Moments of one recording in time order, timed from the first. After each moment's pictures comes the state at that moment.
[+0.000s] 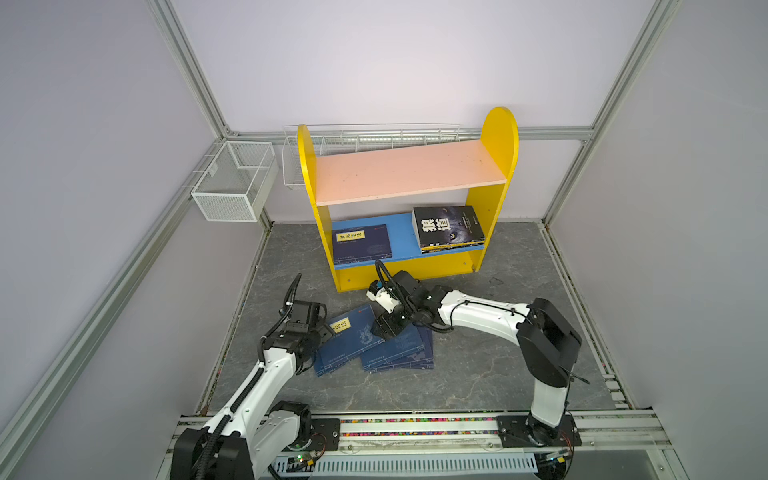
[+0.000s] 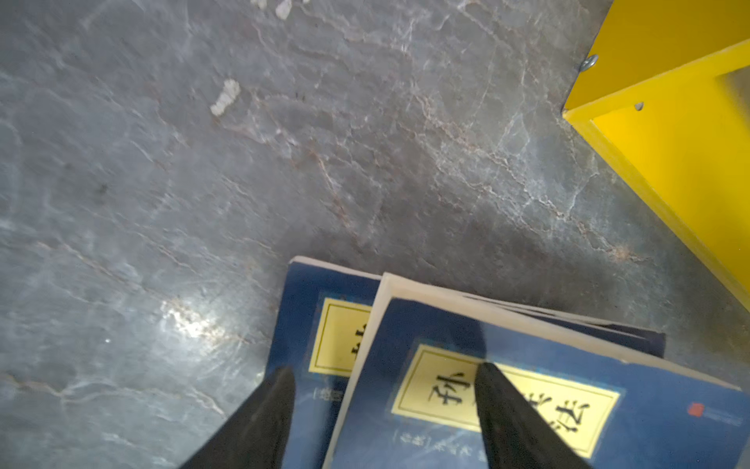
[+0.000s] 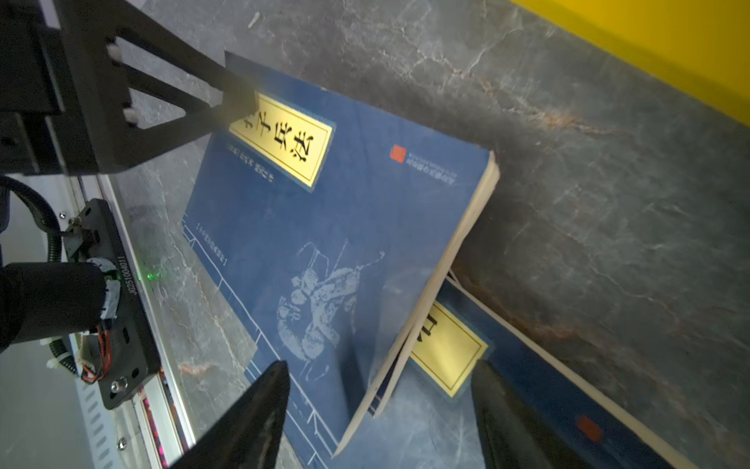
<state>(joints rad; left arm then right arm) -0.21 1.00 0.51 -0.56 -0.07 -0.87 0.93 1.90 1.35 -0.41 -0.31 0.16</state>
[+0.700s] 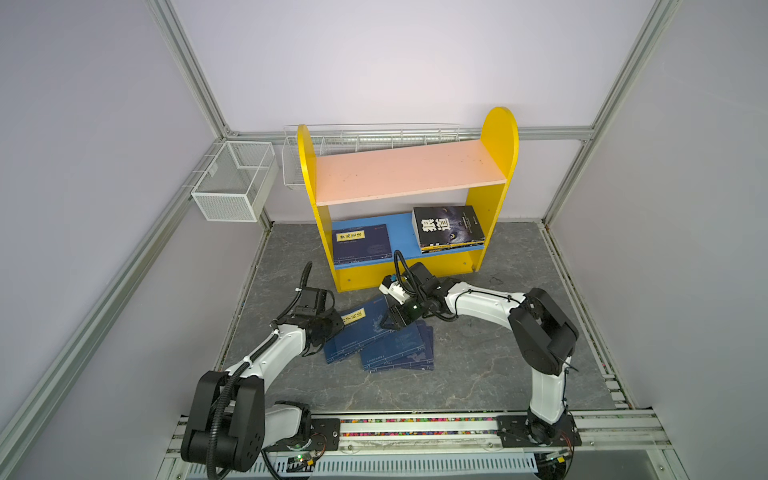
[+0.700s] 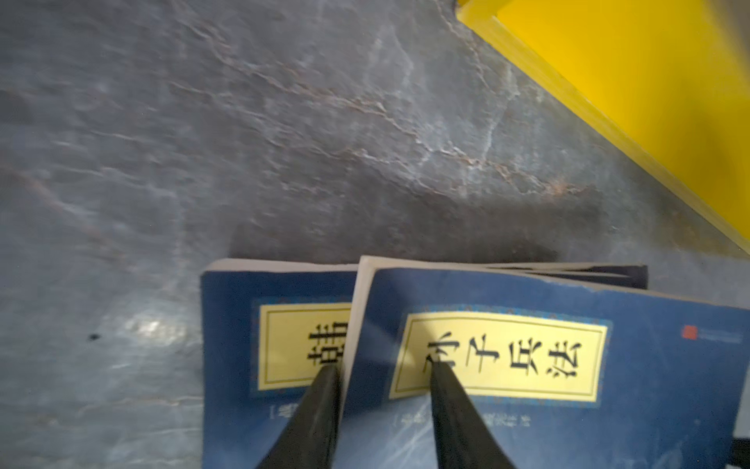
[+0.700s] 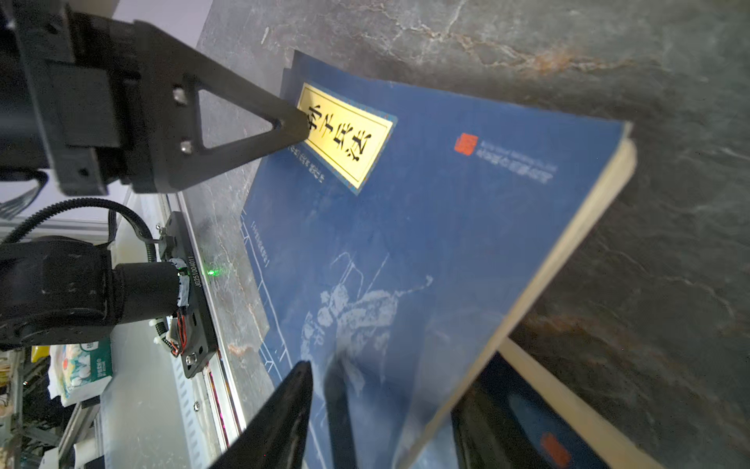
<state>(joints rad) -0.24 1.28 0.60 -0.38 0.17 -0.72 0.77 1.94 1.28 -0.33 -0.59 0.24</state>
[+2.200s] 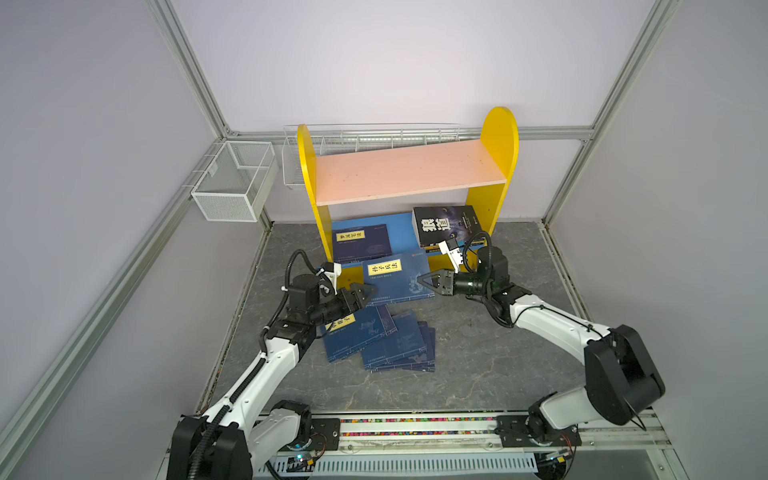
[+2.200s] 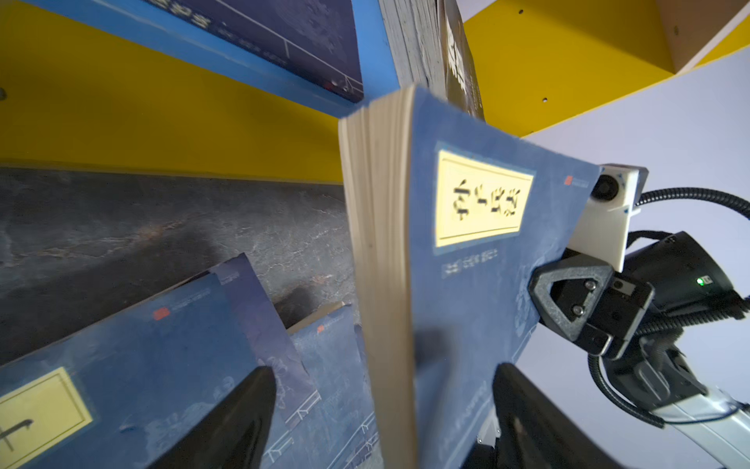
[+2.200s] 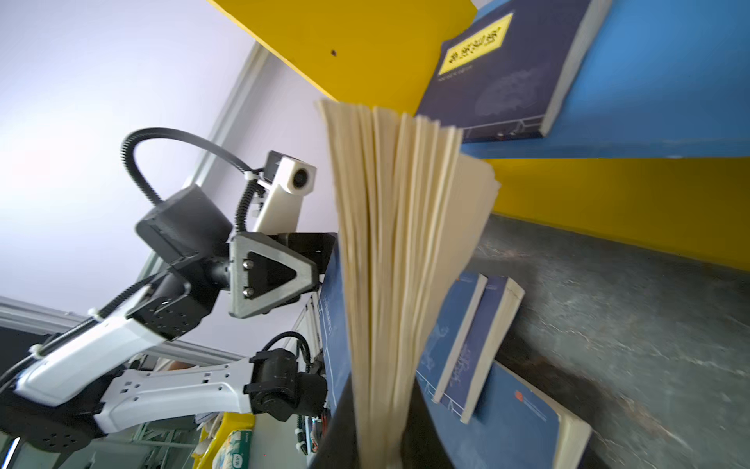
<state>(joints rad) -0.27 1.06 0.61 0.00 0.67 -0.77 0.48 1.49 0.90 0.34 -0.86 0.73</state>
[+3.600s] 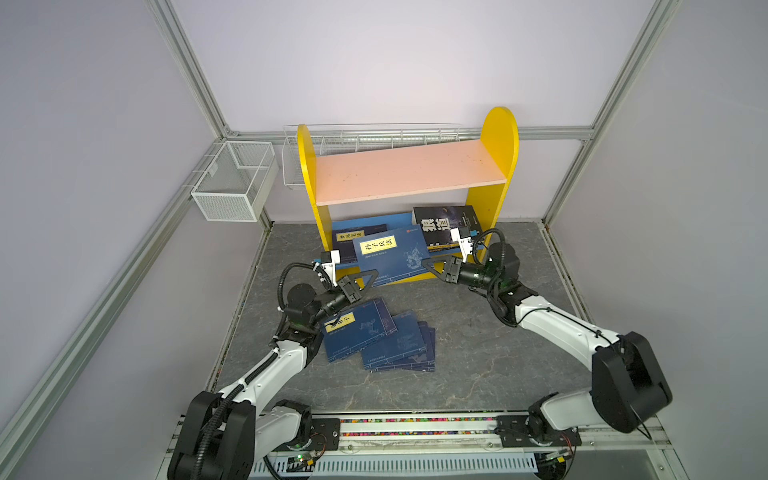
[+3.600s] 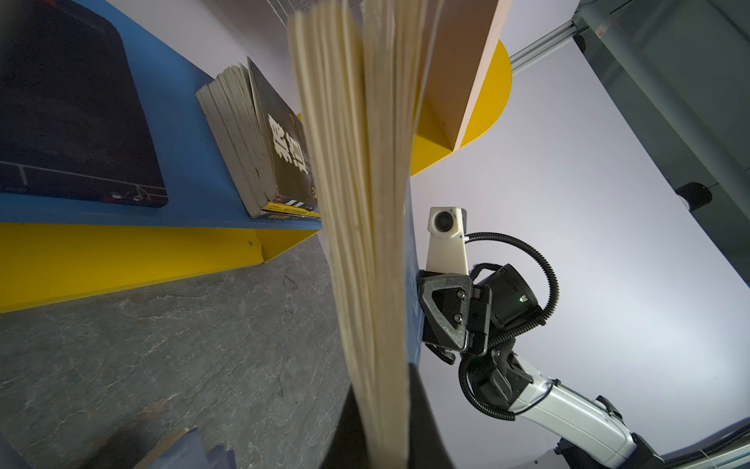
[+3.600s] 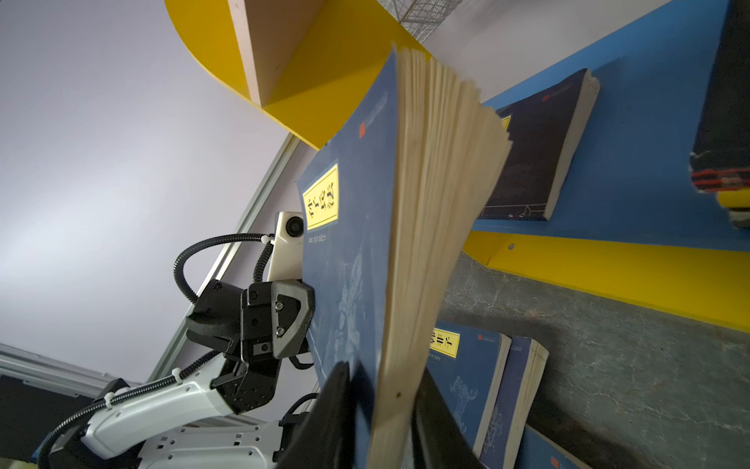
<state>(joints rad) -0.32 1.14 0.47 0.79 0.69 -1.13 0.47 1.44 0.90 0.47 -0.75 0.89</state>
